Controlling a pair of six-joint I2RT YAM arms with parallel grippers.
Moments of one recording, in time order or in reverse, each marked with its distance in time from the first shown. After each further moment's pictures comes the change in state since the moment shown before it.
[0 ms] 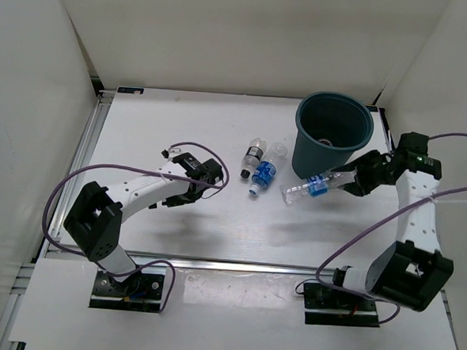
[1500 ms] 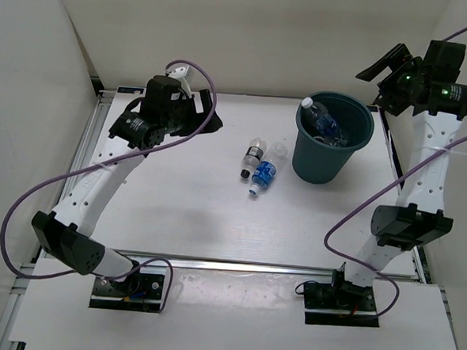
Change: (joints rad) left arm 0.292 -0.162 0.421 0.604 0.834 0.626; right arm 0.130 0.448 1.085 -0.024 0.286 -0.100
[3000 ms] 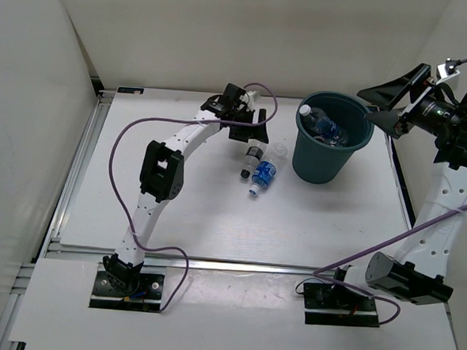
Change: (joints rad) left arm -0.044 1.039 0.699 0.055 0.353 0.143; right arm -0.189 -0.422 -0.354 0.109 -0.723 0.062
